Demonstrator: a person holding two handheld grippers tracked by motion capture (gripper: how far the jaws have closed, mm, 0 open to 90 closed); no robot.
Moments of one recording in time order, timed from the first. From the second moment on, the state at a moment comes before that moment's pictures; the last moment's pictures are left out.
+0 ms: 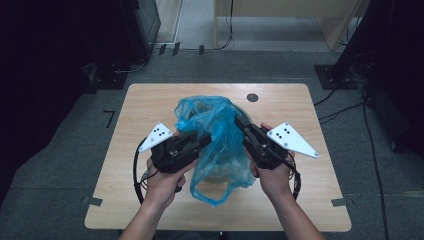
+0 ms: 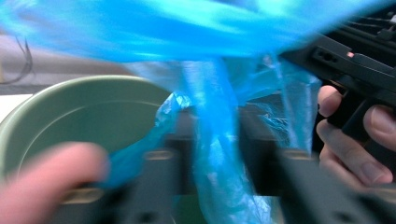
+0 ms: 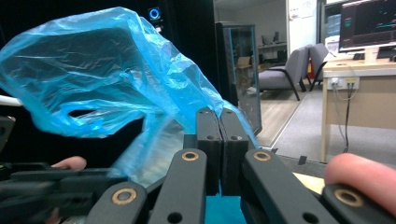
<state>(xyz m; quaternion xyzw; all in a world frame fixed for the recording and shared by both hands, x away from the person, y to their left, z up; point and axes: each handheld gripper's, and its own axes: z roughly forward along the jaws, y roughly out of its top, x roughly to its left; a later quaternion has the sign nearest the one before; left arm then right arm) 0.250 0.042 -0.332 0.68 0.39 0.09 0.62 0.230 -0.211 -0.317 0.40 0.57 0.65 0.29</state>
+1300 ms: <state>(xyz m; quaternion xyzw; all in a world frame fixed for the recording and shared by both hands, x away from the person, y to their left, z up) 0.315 0.089 -0.437 0.65 0.51 0.13 0.55 0.319 -0.250 -0.419 0.54 0.59 0.53 0.27</state>
